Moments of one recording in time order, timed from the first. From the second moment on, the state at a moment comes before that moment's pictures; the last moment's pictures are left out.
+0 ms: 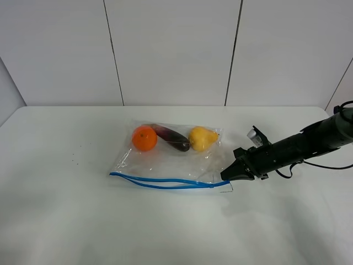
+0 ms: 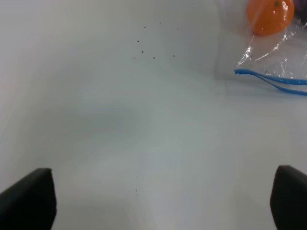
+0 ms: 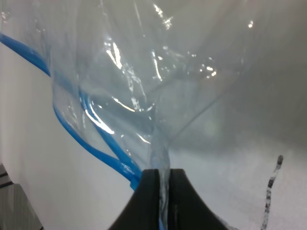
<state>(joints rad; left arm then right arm) 0.01 -0.01 -0.50 0.02 1.06 0.00 -0.04 2.13 -1.00 1.27 0.95 -1.19</state>
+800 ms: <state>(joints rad) 0.01 -0.01 -0.50 0.02 1.06 0.00 -0.09 2.13 -1.00 1.30 1.15 -1.17</state>
